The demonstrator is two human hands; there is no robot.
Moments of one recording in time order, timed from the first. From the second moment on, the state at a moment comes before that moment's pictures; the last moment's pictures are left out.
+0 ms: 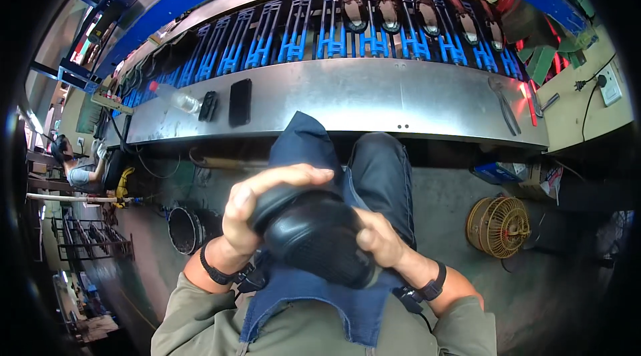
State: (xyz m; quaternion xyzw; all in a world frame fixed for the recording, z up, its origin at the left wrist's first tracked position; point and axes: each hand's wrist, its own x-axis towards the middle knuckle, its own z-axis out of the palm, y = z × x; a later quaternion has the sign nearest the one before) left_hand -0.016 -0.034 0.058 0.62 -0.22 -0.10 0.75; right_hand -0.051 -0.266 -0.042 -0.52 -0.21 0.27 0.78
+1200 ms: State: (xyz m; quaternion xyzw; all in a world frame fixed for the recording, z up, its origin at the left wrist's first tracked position) left_hand -0.040 -0.031 0.098 0.81 -0.34 0.01 0.47; right_hand -0.061 -0.272 -0.041 -0.50 -0.15 0.30 0.80
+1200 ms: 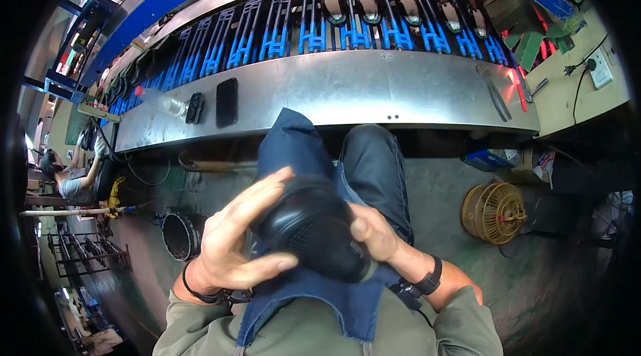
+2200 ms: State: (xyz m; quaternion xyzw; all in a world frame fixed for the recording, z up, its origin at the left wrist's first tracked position) left_hand 0.003 -0.064 0.051 0.78 -0.36 0.00 0.51; right_hand -0.059 -0.252 -0.019 -0.22 0.15 0.24 0.94
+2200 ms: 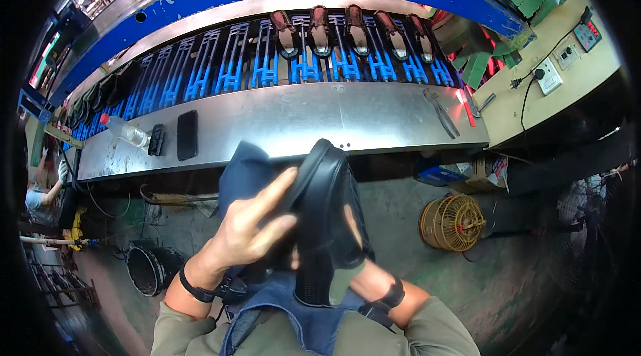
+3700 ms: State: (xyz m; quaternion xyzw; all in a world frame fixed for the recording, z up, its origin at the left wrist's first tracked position) left_hand -0.023 -0.045 0.046 0.70 -0.14 0.01 0.70; right_hand 0.004 -0.249 0.068 -0.82 -0.38 -0.06 0.43
